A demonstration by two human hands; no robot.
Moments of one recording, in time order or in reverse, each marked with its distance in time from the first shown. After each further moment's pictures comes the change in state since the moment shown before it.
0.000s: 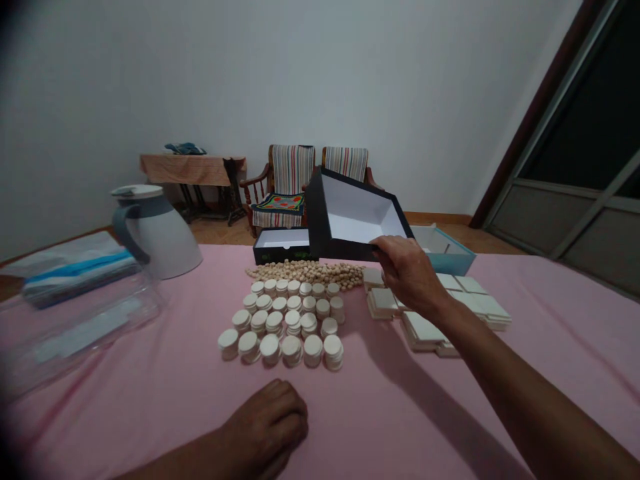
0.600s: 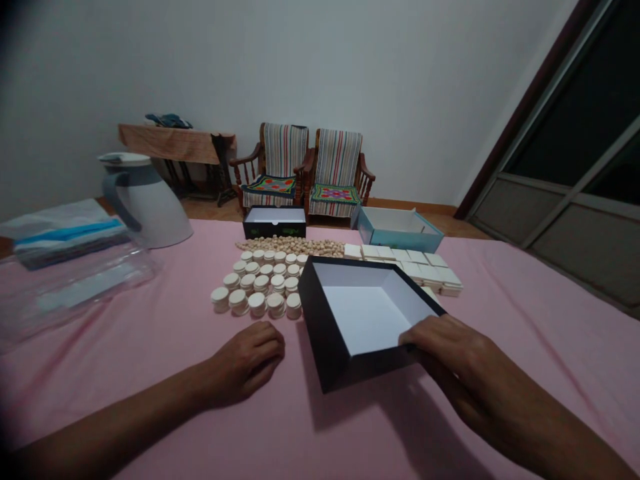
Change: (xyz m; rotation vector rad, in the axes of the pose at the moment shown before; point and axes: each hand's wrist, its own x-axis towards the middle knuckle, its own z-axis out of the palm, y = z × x) left_hand 0.006 0.015 -0.011 -0.025 0.058 -0.129; right_hand -0.152 -0.032 -0.129 0.177 -0.484 -0.011
